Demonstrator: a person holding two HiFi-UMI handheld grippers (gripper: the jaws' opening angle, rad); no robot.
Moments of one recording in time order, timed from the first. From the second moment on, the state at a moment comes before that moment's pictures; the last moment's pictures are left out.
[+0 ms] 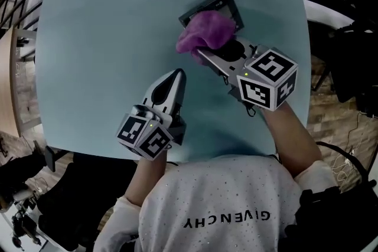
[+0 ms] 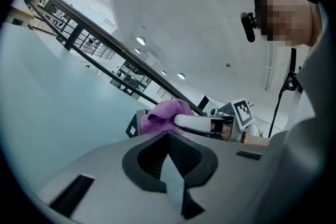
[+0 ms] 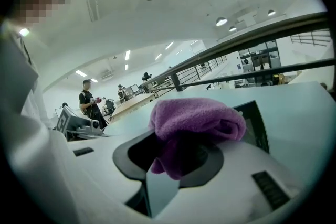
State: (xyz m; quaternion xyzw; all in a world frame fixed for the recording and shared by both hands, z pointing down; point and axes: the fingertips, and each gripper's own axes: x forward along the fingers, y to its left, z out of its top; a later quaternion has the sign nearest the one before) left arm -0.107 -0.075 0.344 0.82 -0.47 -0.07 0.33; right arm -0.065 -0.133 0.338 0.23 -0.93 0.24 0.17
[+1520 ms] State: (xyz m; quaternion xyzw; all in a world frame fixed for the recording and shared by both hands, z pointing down) left arm -0.081 -0.109 0.412 0.80 -0.45 -0.03 0.38; right arm 0.041 -0.271 0.395 0.38 -0.87 0.29 0.11
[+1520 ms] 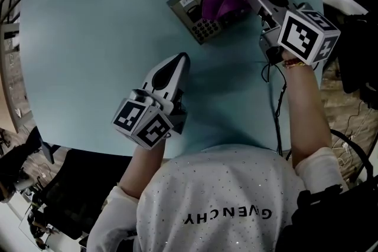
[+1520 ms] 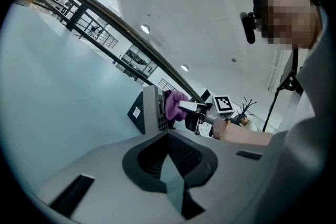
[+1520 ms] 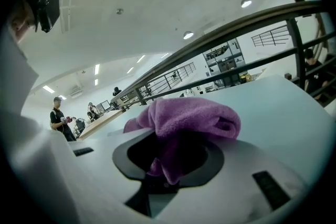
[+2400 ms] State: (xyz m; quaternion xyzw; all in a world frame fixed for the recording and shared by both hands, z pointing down) left arm -0.099 -0.040 0.368 0.70 -0.61 -0.08 0.37; right arm -0.073 -0.161 0.389 0.16 -0.96 0.20 0.14
